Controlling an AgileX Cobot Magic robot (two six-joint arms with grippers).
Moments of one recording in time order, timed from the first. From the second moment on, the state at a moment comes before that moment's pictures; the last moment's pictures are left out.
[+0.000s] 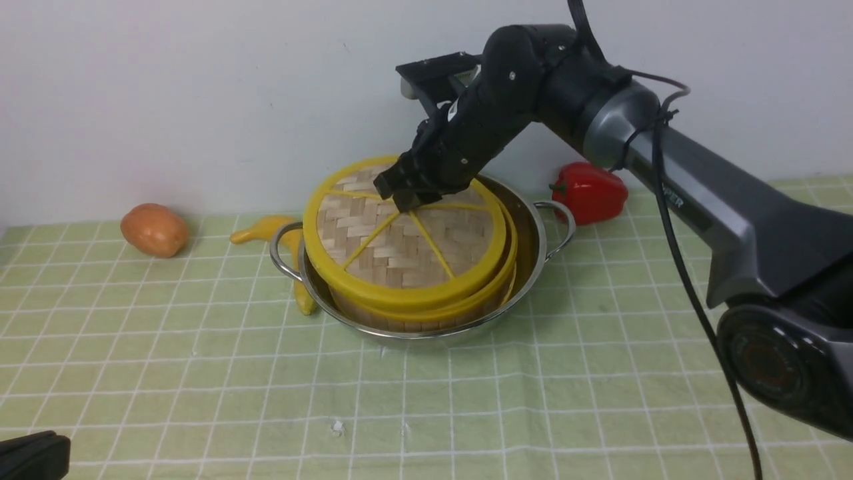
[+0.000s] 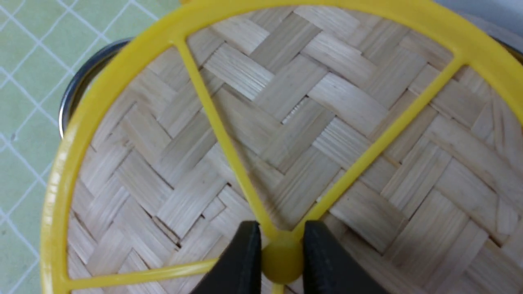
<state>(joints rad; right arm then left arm) 0.54 2.51 -2.52 0.30 1.17 -0.05 -0.16 0.37 -0.69 -0.22 0.97 0.26</state>
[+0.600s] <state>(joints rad) 0.54 2.51 -2.53 0.25 1.21 -0.02 -0.16 0.37 -0.69 -0.22 0.97 0.26</state>
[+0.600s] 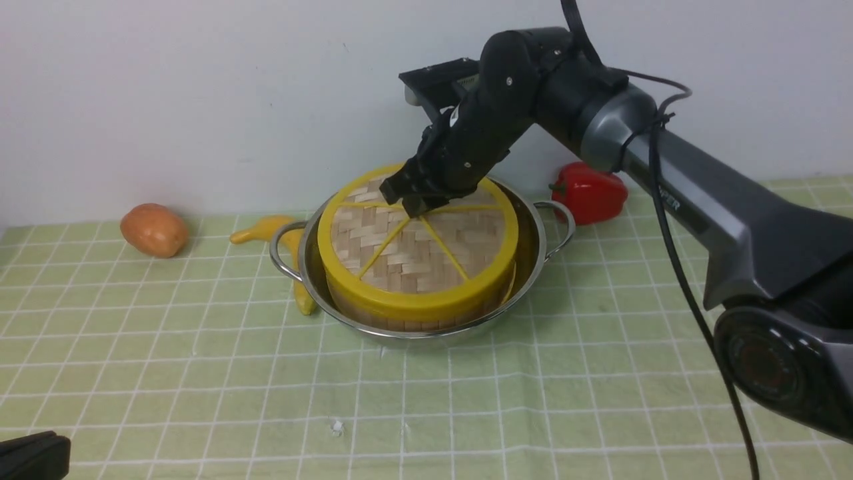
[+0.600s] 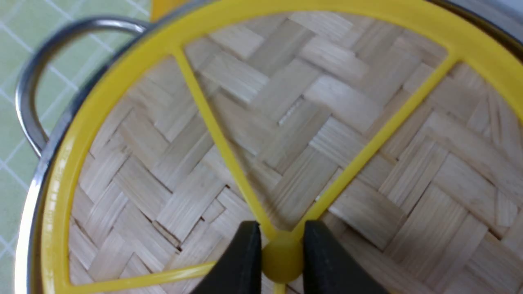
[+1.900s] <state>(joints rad) 0.43 1.62 -2.24 0.20 1.21 0.02 -0.16 0.38 -0.69 -0.22 0.75 0.26</state>
